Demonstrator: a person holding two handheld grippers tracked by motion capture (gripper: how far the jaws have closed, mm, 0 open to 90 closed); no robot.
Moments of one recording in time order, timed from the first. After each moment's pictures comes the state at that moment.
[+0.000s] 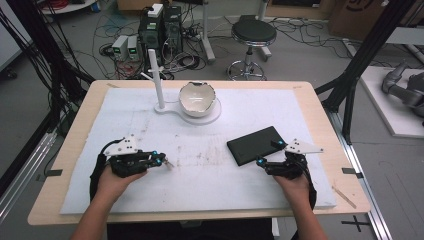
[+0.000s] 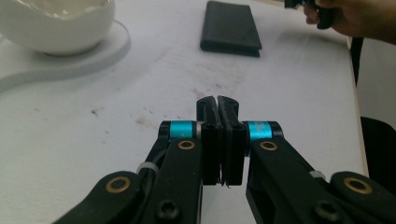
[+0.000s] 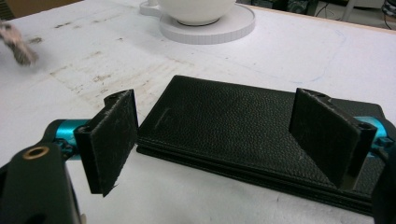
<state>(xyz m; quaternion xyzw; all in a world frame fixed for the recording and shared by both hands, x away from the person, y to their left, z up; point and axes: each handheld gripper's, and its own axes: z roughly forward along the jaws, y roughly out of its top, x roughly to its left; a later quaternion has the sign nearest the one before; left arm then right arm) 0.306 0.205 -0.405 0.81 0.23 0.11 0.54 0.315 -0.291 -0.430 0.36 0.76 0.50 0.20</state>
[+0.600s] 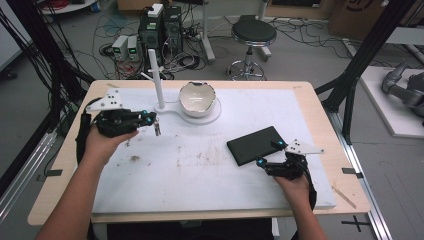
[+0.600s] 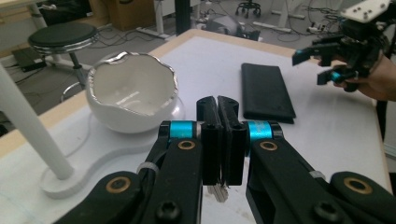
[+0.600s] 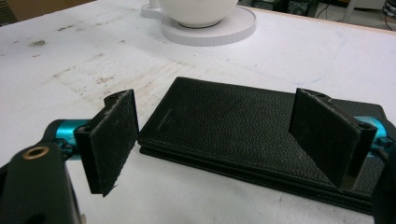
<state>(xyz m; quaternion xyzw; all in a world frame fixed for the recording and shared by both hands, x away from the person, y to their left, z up) 0.362 0.223 -0.313 0.78 0.23 0.15 0.56 0.313 -0.291 -0.430 0.36 0.76 0.51 0.19</state>
